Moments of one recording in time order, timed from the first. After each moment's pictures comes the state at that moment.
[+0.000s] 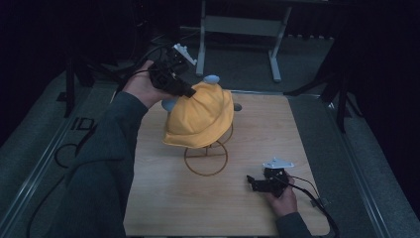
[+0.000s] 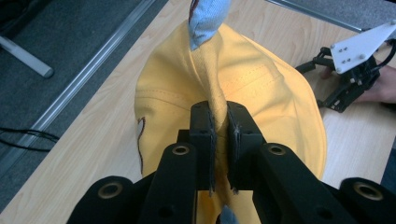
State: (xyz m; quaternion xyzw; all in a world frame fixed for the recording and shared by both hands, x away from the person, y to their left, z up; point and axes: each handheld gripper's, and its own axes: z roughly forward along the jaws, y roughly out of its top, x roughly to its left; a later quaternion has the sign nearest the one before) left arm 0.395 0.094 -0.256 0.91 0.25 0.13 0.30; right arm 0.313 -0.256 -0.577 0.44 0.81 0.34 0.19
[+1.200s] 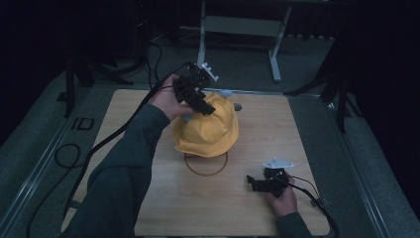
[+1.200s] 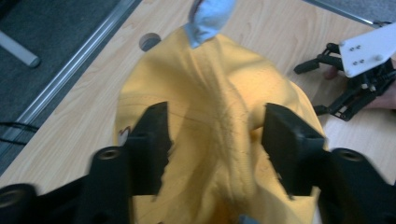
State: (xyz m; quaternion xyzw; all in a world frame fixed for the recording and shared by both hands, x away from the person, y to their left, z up) left arm 0.400 0.050 -0.293 0.92 0.26 0.12 0.27; right arm 0.313 -0.256 -0.577 0.44 0.81 0.34 0.19
